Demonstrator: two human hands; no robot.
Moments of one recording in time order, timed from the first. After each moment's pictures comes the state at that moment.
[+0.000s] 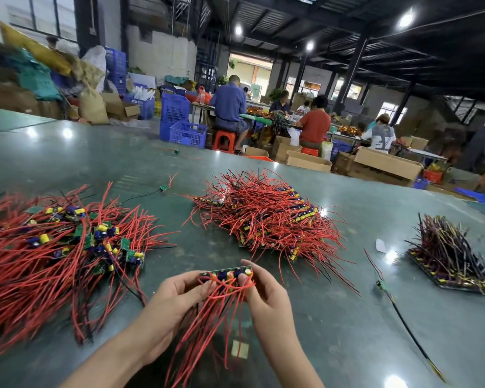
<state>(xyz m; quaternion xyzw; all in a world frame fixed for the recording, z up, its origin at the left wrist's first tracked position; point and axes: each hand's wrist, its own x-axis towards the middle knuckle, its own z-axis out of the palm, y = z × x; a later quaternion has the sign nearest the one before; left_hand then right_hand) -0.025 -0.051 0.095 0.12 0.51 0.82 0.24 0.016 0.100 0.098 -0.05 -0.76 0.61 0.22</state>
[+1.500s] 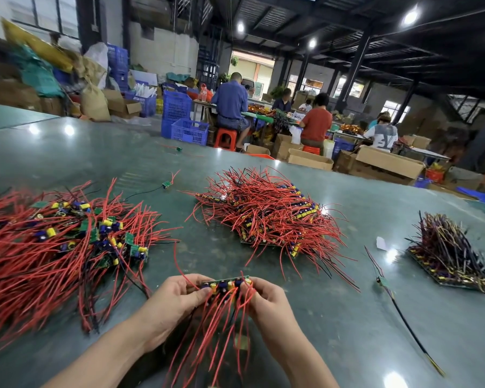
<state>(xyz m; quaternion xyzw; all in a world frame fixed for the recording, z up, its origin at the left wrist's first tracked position) -0.040 -0.052 0.071 0.10 0.57 0.78 0.25 0.011 0.112 0.079 -0.07 -0.73 0.67 0.08</state>
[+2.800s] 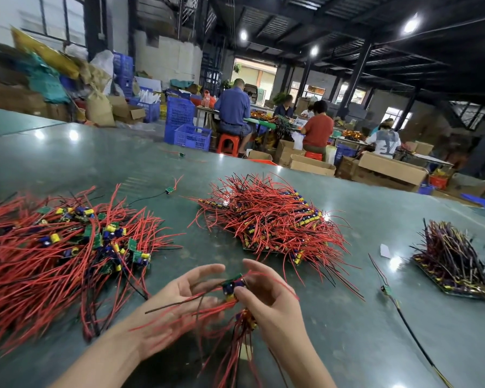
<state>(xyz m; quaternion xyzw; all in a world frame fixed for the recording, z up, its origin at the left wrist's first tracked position) -0.055 -0.064 0.069 0.22 0.44 0.81 0.34 0.022 0.104 0.101 0.00 -0.76 0.62 0.19</state>
